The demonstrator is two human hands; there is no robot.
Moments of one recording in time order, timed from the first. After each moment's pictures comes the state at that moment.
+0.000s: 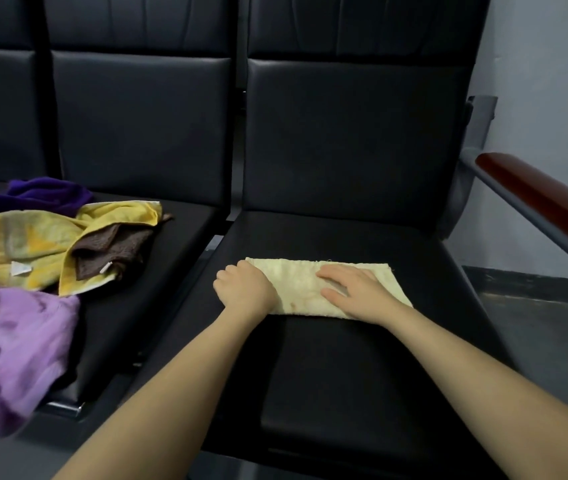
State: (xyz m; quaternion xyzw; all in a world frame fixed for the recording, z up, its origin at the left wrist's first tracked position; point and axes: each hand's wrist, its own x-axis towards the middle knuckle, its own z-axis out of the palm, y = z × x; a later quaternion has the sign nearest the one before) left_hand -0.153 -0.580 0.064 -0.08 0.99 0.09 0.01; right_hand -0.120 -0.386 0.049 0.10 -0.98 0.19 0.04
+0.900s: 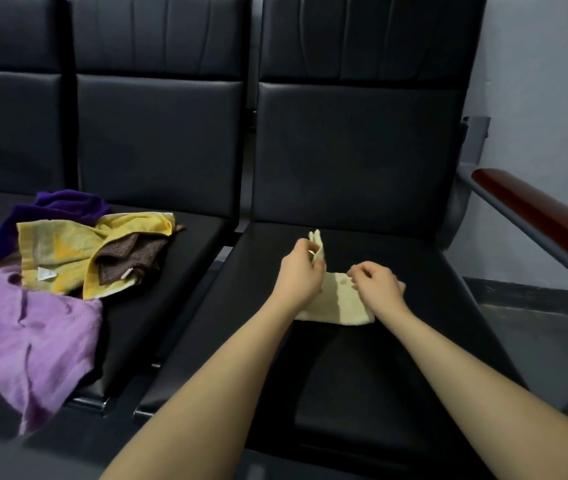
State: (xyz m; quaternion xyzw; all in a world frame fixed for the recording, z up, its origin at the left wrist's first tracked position) left_hand -0.130 -0.553 0.101 0.15 0.84 0.52 -0.04; right_hand -0.108 -0.405 0.073 -0.18 -0.91 0.35 0.12
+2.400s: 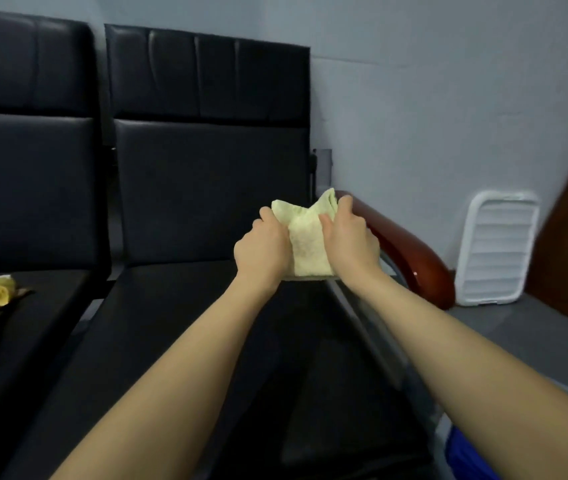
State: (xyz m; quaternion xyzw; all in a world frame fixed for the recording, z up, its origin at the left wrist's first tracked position) left_hand -0.111 -0.435 0.181 0.23 0.91 0.27 -0.20; right_hand -0.036 -0.340 0.202 -0.24 -0.91 0.10 0.33
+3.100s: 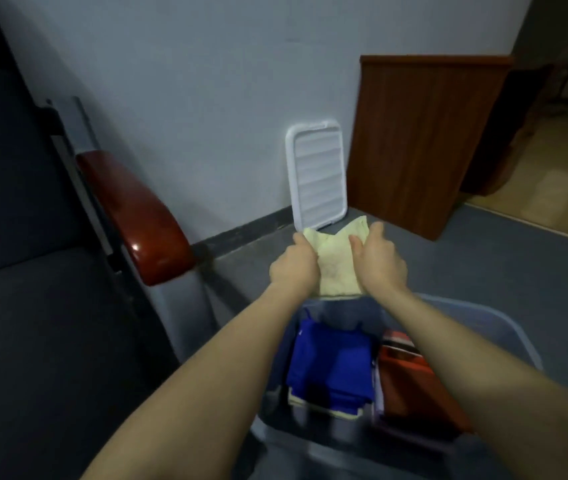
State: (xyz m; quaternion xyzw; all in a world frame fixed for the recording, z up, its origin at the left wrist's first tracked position) left_hand 0.130 -0.133 0.104 0.51 0.83 0.23 0.09; right_hand 0.244 -0.081 0.107 -0.55 -0.76 0.14 0.30
